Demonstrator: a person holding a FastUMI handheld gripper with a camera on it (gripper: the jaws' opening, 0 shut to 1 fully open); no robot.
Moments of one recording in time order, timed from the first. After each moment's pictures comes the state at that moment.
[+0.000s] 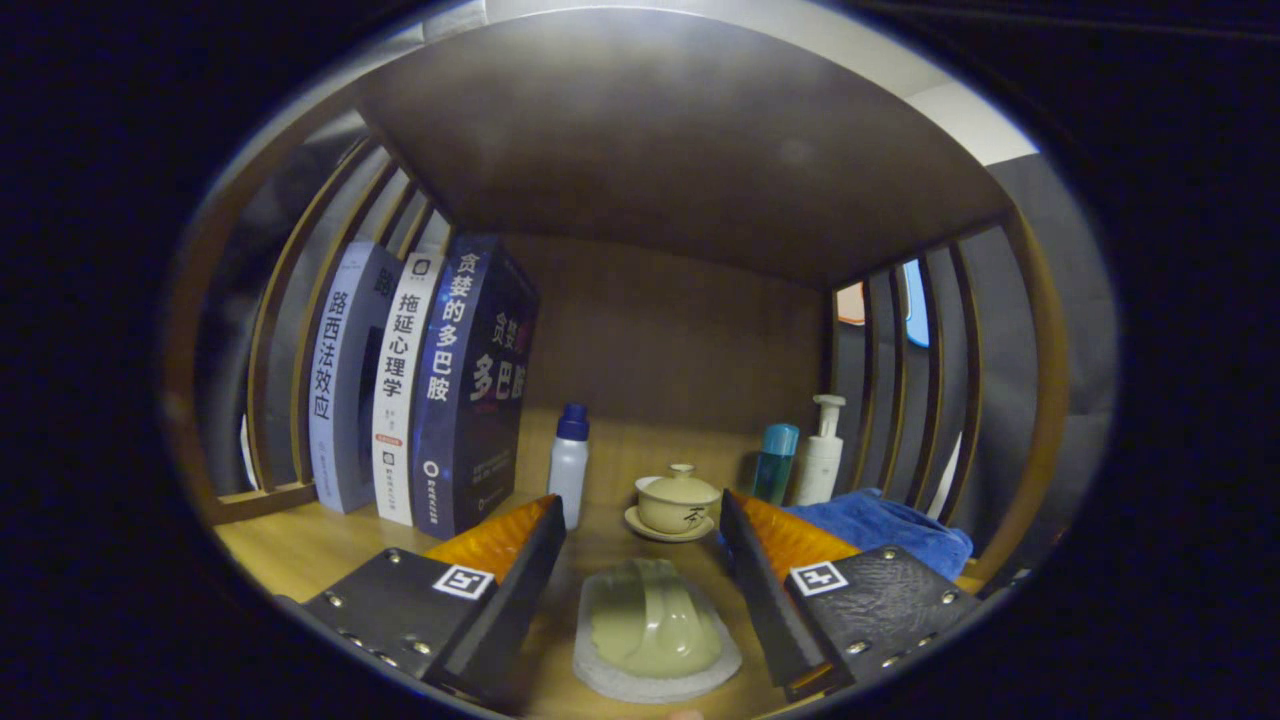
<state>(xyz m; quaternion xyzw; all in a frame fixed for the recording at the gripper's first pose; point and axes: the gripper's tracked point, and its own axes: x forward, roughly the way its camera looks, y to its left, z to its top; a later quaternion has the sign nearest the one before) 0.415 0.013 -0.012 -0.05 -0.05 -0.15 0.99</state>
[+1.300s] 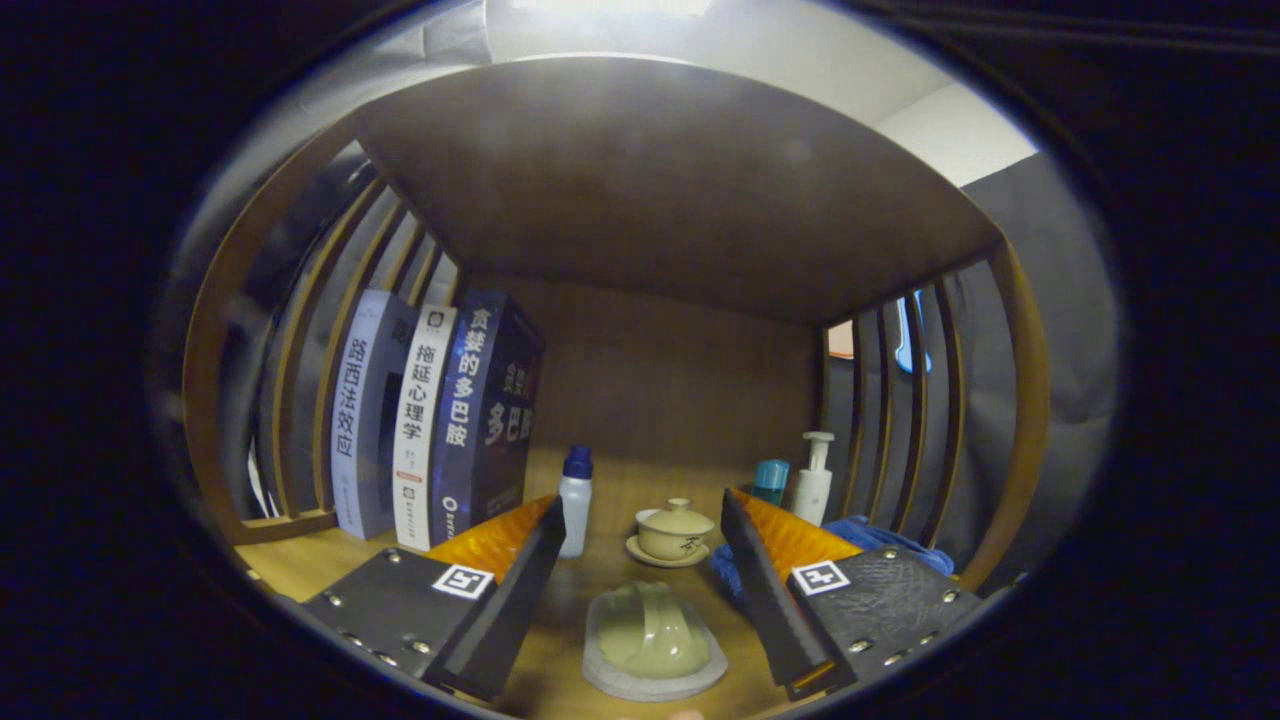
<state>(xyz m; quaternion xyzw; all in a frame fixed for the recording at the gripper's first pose) 0.389 0.027 0.029 -0.05 -0.11 -0.14 0.98</state>
